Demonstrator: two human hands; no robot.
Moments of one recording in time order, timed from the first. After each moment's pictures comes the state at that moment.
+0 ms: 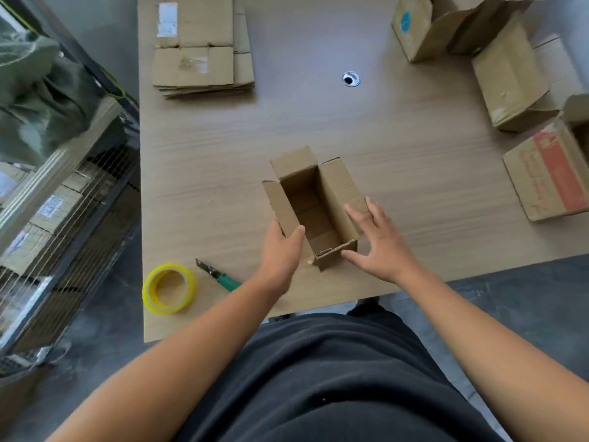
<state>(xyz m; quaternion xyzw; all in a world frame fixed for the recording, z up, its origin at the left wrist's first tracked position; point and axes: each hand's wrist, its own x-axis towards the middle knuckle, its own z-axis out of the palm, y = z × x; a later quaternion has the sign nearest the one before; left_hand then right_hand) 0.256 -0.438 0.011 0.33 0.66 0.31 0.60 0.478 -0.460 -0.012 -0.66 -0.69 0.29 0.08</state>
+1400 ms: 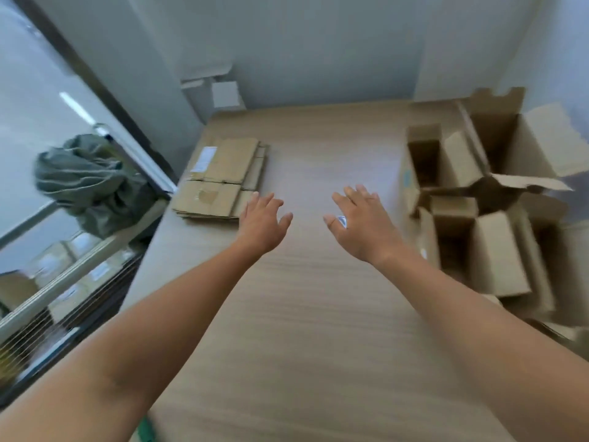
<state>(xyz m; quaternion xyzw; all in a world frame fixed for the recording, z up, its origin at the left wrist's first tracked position) 0.379 -0.095 0.080 0.65 0.75 0.05 0.11 0.610 -0.099 0.112 -0.55 -0.81 0.18 0.11</state>
